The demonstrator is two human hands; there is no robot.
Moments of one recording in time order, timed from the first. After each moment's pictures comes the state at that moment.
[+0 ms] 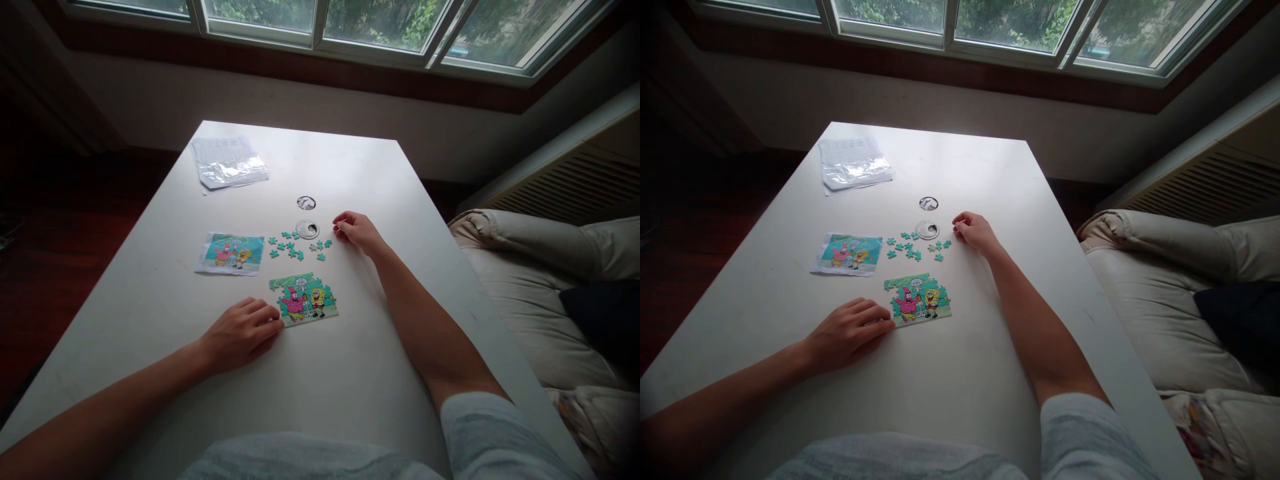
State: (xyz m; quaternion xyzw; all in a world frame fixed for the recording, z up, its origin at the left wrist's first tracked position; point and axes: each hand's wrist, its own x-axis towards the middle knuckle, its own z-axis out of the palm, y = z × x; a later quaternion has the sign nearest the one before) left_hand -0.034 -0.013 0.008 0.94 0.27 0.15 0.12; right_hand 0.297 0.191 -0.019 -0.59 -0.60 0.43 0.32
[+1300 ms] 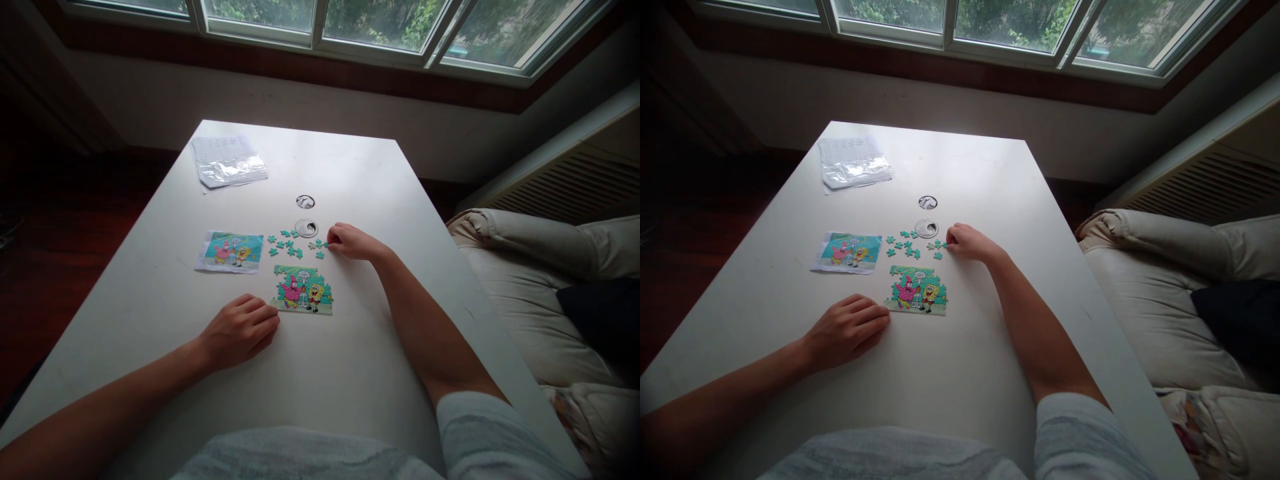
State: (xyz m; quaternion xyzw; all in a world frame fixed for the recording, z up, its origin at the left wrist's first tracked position) left_hand -0.034 -0.015 0.011 0.95 0.27 0.17 0.06; right_hand 0.297 0.173 0.001 -0.46 -0.85 0.25 0.06
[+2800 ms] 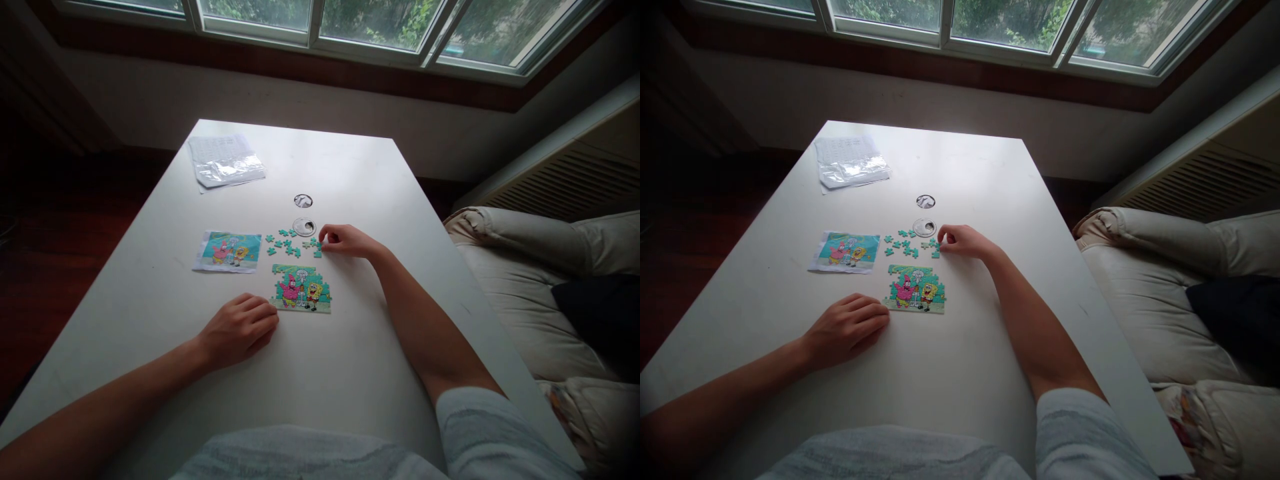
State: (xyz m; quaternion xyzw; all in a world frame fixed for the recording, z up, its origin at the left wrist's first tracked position) left_hand -0.035 -0.014 0.005 0.94 0.27 0.18 0.08; right_hand 0.293 0.167 0.008 -0.46 -0.81 0.36 0.09
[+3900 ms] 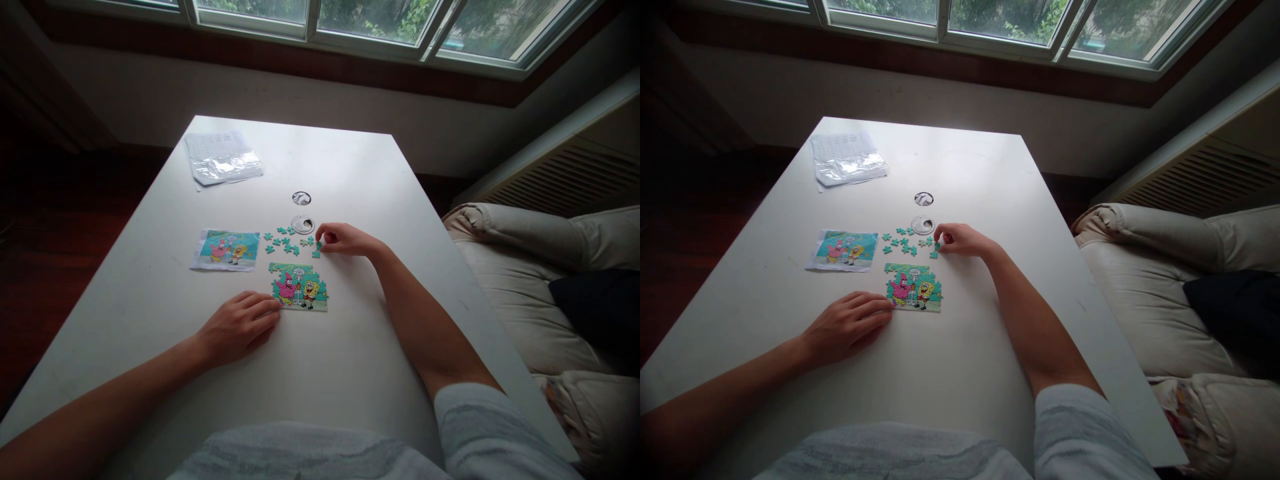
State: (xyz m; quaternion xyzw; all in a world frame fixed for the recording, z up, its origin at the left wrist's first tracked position) left_hand -0.035 -0.011 0.003 0.95 0.26 0.17 0.09; right_hand 0.295 0.169 0.003 -0.43 -0.82 0.37 0.08
